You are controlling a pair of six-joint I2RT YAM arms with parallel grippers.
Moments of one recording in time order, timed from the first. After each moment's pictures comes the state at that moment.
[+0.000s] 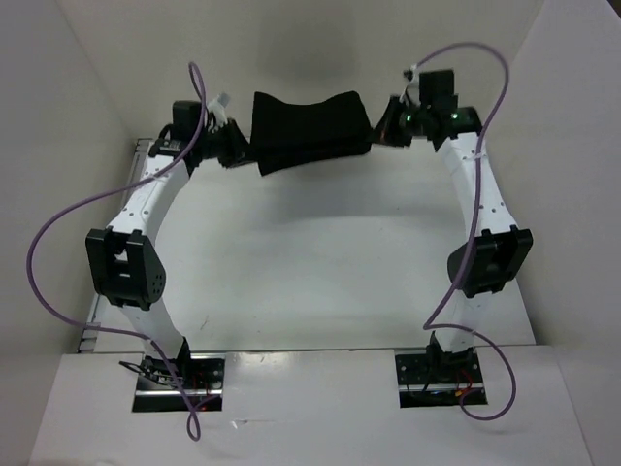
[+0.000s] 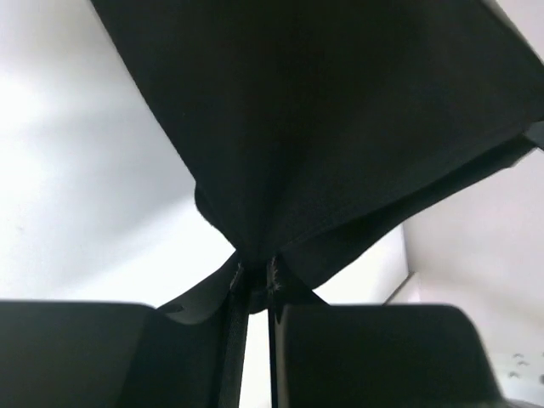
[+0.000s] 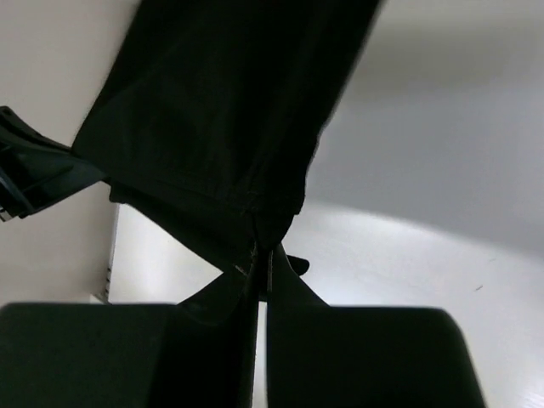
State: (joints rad) left arm -0.10 1.82 1.82 -0.54 0.60 -0.55; right arm 0.15 1.90 2.27 -0.92 -0.42 0.42
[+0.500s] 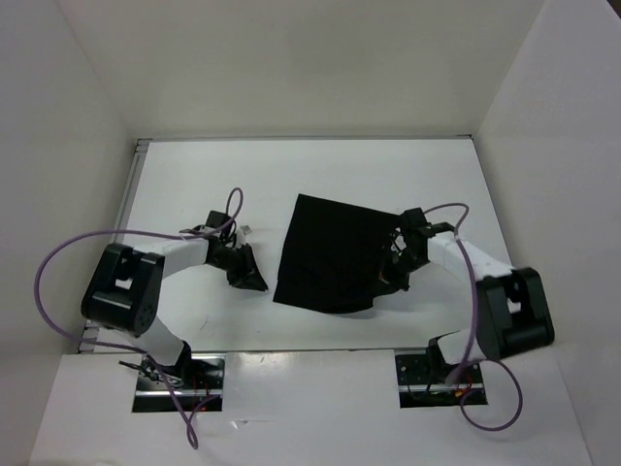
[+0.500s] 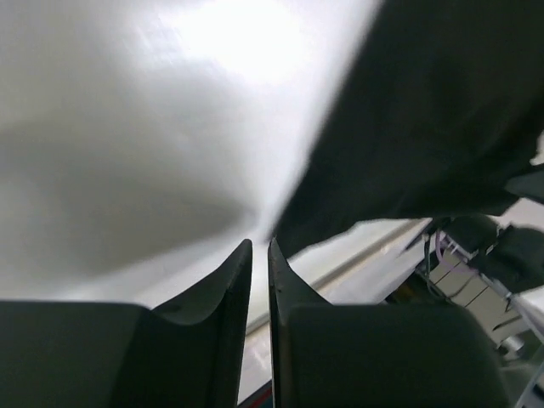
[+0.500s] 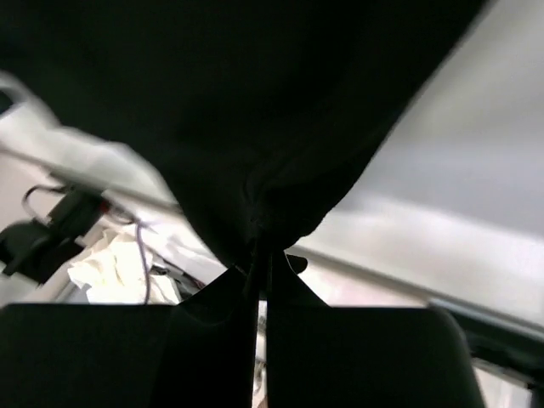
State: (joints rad) left arm -0.23 1.65 0.78 -0.41 0.61 -0.59; right arm 0.22 1.48 0.78 -0.78 -0.51 0.59
